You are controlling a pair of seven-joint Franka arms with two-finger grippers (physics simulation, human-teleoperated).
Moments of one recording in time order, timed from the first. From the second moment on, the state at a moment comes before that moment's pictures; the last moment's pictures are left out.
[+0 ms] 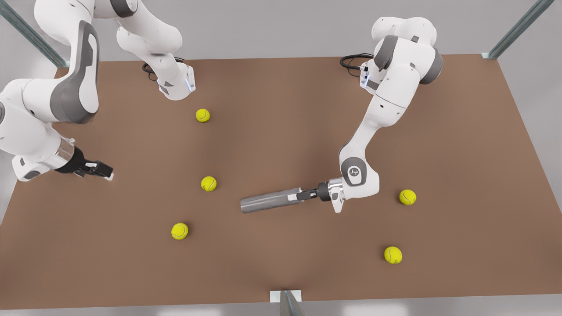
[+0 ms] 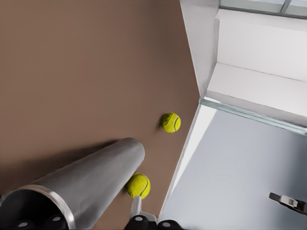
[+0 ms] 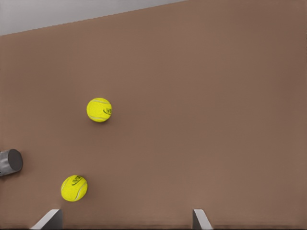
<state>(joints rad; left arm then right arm) -0.31 0.84 -0.18 -1.57 -1.61 2.23 0.46 -0.04 0.19 -0.01 -1.48 0.04 1.68 0.11</state>
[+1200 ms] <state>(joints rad) -0.25 0.45 -0.03 -1.66 -0.85 2.12 0.18 -0.04 0.19 -0.01 -1.48 0.04 1.63 0.06</state>
